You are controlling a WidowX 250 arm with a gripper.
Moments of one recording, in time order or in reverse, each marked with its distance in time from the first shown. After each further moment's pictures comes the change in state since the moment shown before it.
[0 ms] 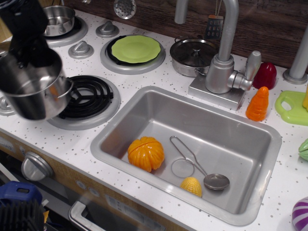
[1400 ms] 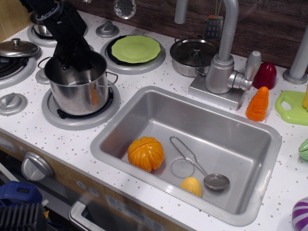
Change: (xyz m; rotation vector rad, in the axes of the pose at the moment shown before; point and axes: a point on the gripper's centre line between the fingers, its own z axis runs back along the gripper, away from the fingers) arm 0.028 0.026 -0.057 -0.078 -0.209 -0.053
